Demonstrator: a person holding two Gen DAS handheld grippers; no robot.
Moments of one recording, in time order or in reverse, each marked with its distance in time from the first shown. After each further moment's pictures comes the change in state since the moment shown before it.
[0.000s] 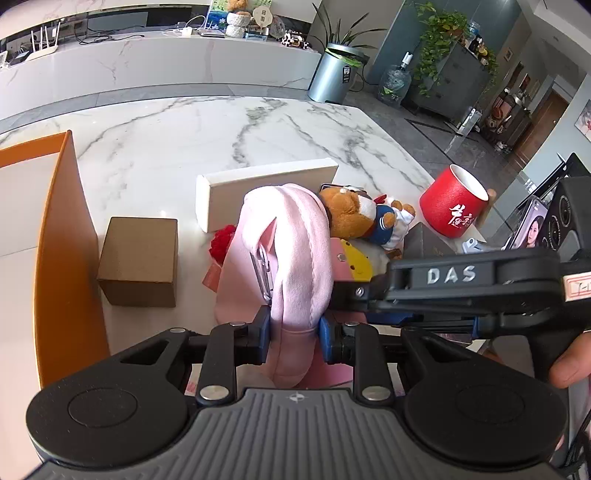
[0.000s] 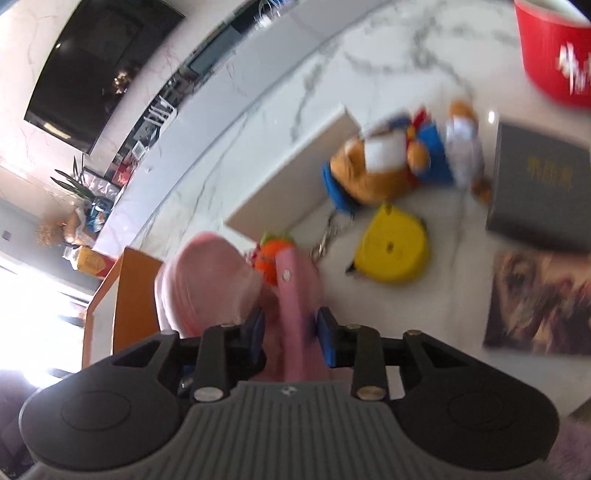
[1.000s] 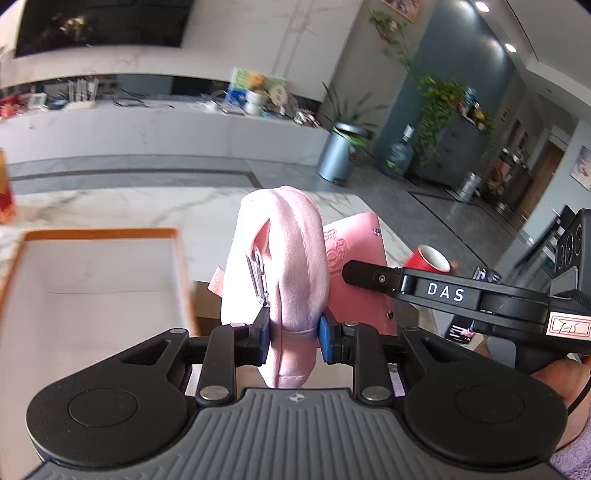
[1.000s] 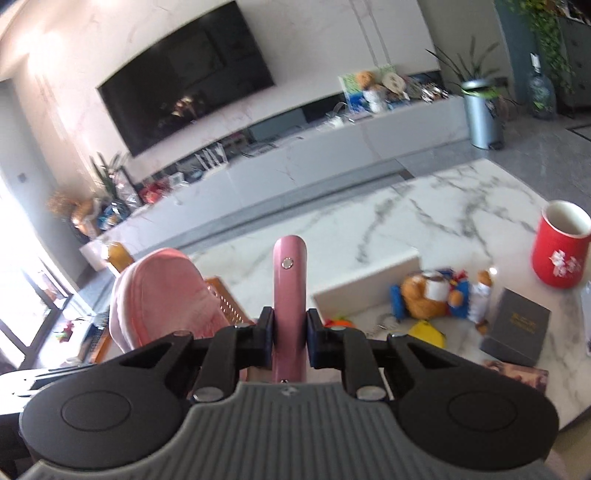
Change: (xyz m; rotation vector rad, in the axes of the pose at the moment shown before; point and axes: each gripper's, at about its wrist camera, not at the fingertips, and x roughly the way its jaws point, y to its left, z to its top) left arm -0.166 0.004 -0.014 -0.035 -0.253 0.050; right arm -0.090 0.125 -0.047 -0.421 -0.358 -0.017
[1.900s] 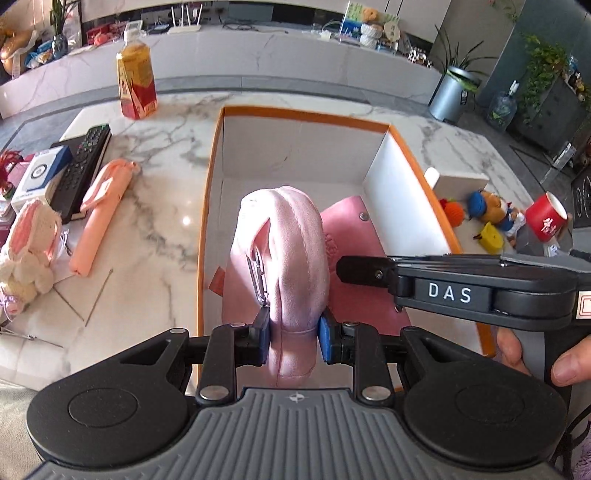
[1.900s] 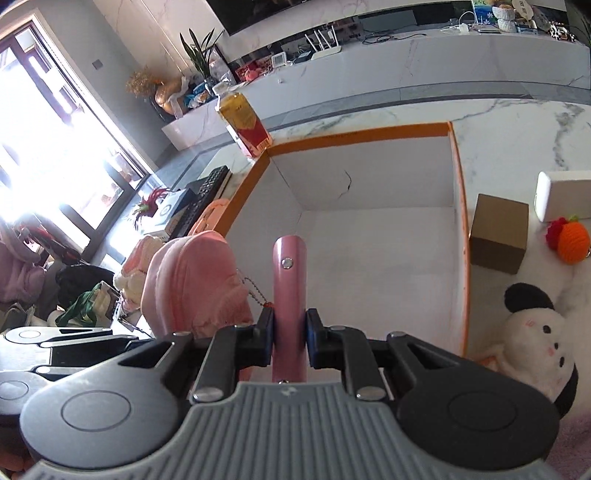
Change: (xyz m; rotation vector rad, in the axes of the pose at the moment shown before) left arm -0.032 0.125 -0.056 -0.115 0.267 0.277; right arm 0.125 0.143 -0.092 -0.140 0.402 0.216
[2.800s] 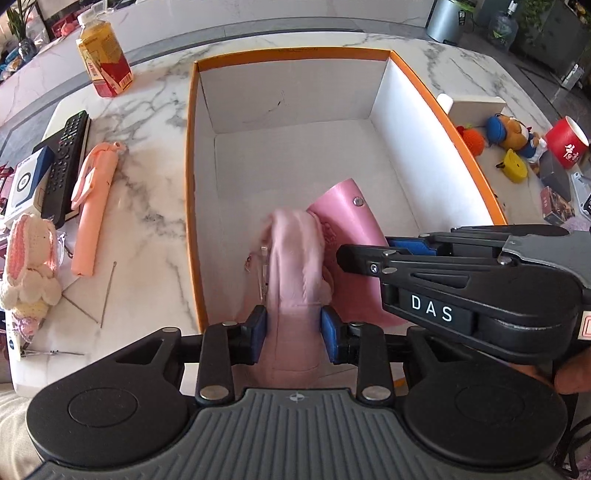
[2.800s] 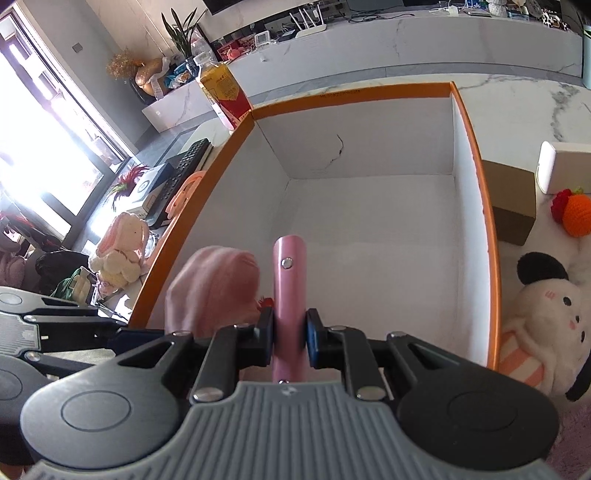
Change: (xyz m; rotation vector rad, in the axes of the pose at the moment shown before) left arm 0.027 -0.007 0.011 0.147 0.209 0.075; right arm 0.022 -0.001 -0.012 0.029 0.058 -0.061
